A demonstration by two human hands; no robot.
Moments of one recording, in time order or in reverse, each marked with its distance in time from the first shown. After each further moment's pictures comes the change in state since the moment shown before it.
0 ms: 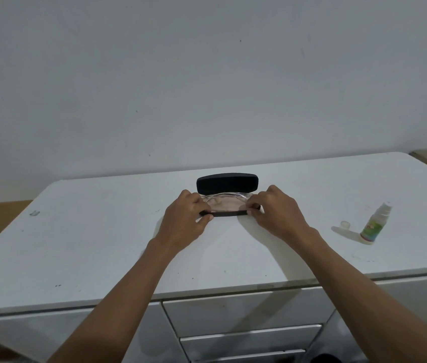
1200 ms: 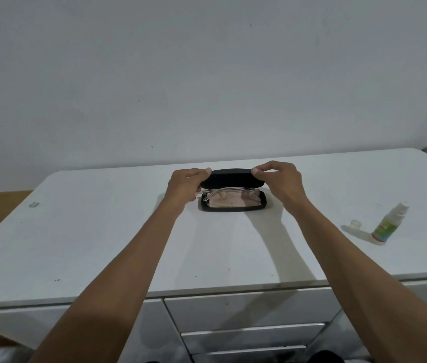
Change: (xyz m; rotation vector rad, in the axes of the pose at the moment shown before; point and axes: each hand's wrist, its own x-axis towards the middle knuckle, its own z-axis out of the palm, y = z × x) left_hand 0.063 -0.013 -0.009 -0.812 -0.065 -0.770; right_hand 0.055 0.002 -0.008 0.798 0.093 0.523
